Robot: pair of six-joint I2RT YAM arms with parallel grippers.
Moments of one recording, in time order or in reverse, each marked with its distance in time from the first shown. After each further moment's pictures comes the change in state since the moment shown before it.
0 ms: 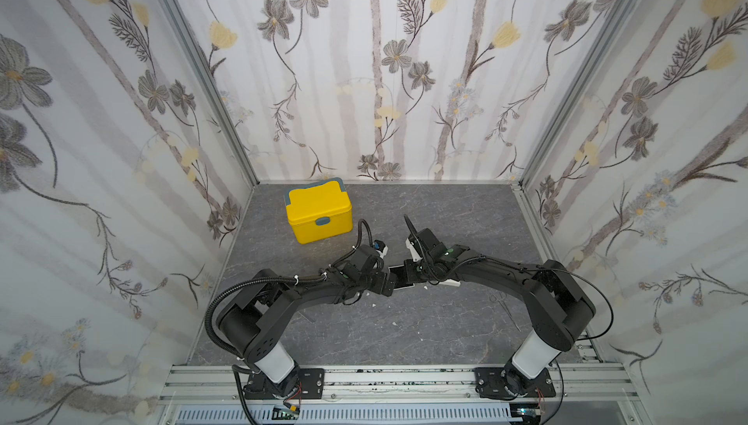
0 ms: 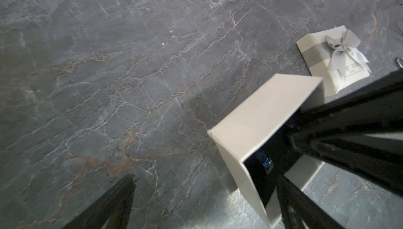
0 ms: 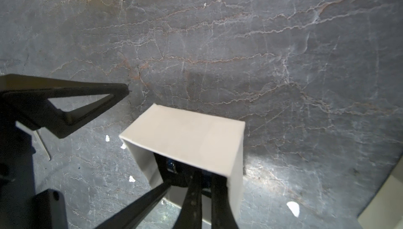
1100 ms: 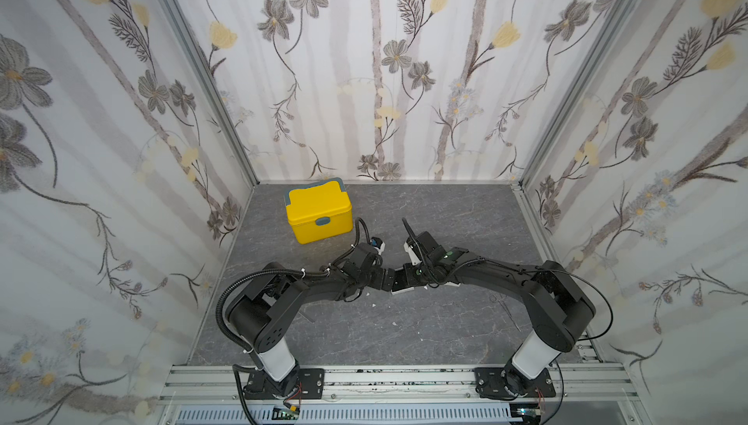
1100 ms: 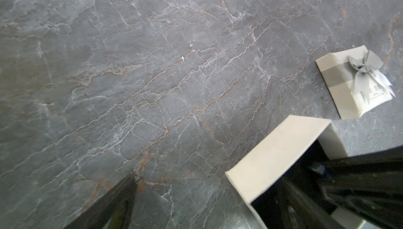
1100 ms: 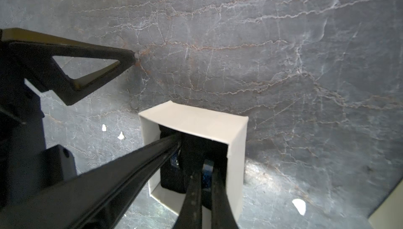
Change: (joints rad) left arm 0.035 0.066 0.005 0.085 -0.014 -0.017; right arm 0.015 -0.008 -0.027 0.010 -0.008 -0.025
